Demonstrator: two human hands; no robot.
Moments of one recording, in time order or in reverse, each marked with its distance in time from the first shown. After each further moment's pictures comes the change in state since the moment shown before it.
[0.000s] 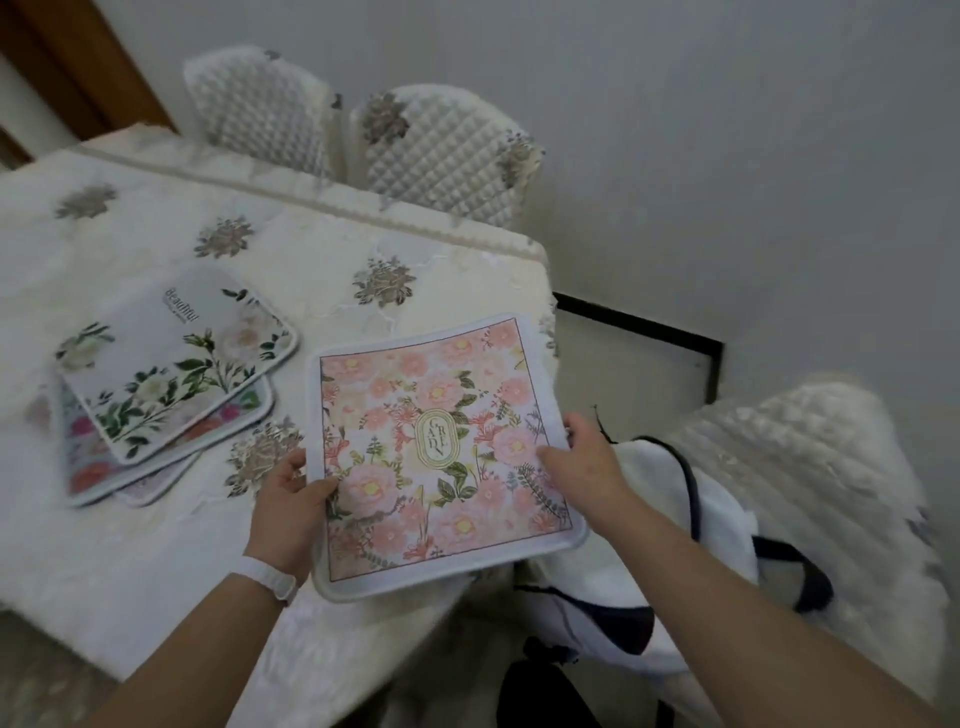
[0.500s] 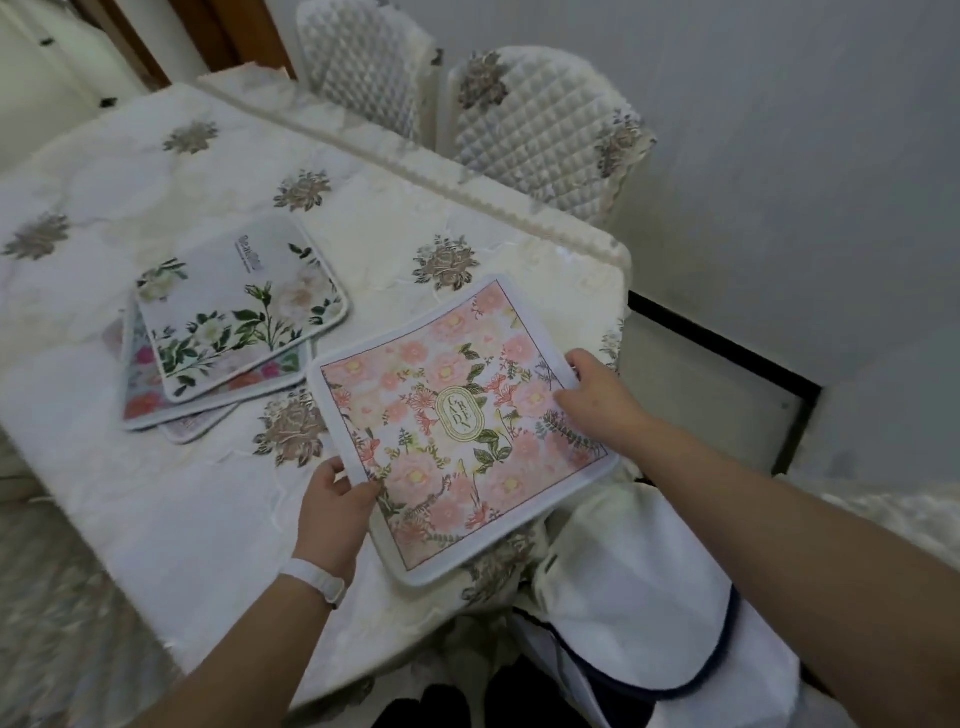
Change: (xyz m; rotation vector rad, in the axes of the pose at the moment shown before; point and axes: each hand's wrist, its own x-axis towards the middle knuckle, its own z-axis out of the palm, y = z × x) left_hand 0.002 -0.029 0.049 -0.084 0.210 -0.123; right_hand 0.140 -0.047 -0.005 -0.463 -0.299 -0.253
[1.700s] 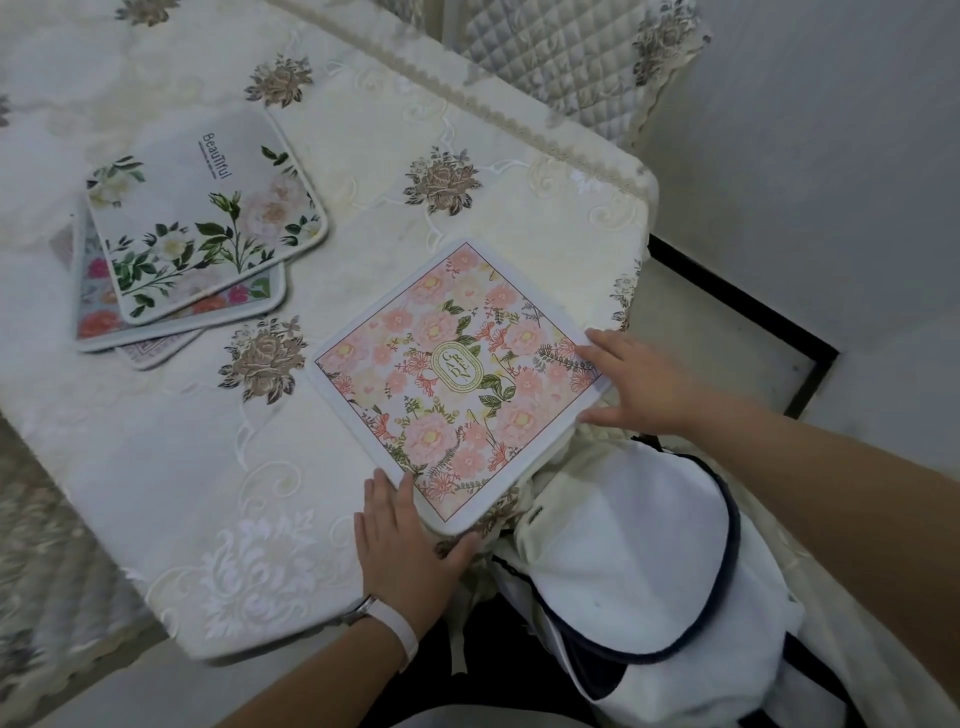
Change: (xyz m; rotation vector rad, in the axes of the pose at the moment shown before) left_hand -0.052 -0.129 0.055 1.113 0.045 0.409; right_hand 0.034 0.112 -0.020 -0.847 -0.215 -0.412
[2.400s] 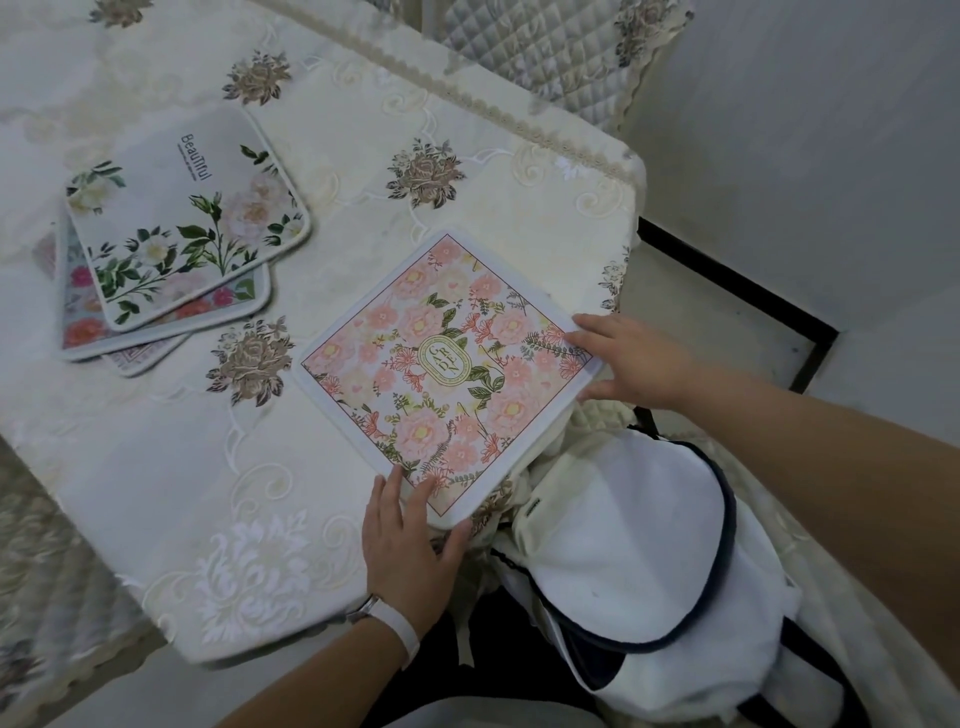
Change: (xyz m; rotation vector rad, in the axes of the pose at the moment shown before) left_hand -0.001 -0.001 0.013 -0.106 0.097 0.128; right_hand 0.010 0.011 -0.007 0.007 0.024 -0.081
